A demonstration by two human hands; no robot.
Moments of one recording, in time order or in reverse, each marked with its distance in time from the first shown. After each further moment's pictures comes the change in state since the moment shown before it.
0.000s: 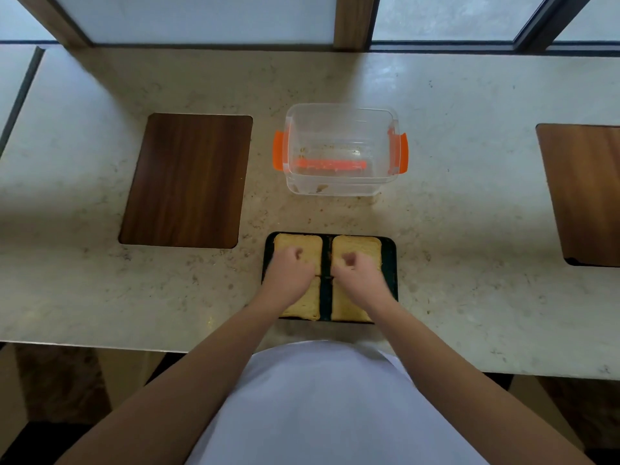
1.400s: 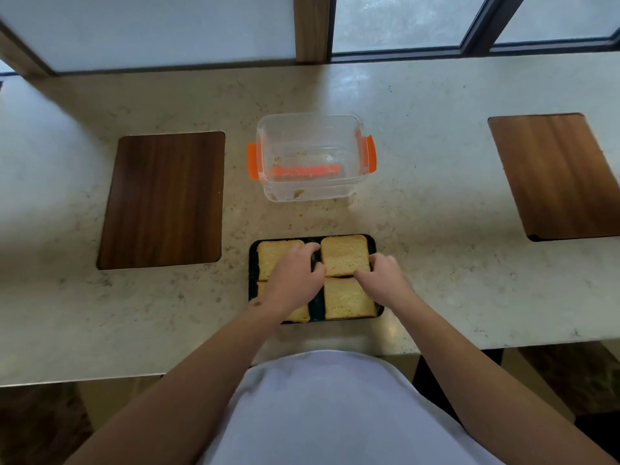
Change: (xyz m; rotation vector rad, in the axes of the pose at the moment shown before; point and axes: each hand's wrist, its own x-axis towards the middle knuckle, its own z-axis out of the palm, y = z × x) left_hand -0.011 0.028 0.016 0.251 -0.045 0.372; right_hand -0.010 0.033 -0.053 -0.258 0.050 0.121
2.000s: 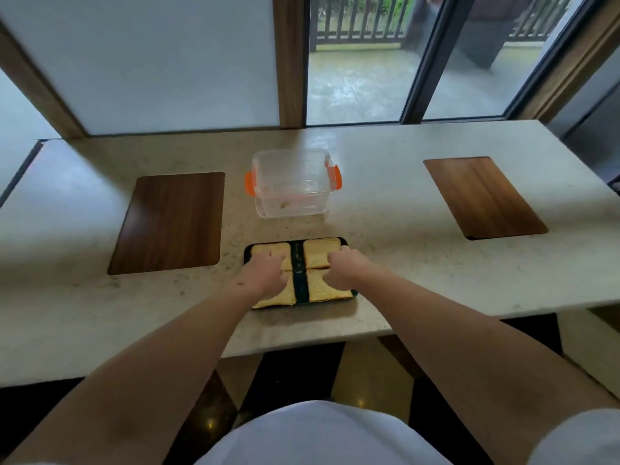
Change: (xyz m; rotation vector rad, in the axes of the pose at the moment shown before) left_hand -0.058 -0.034 -0.017 0.479 -0.029 0.077; right_hand -0.095 -0.027 -0.003 -0.604 0.037 -0.278
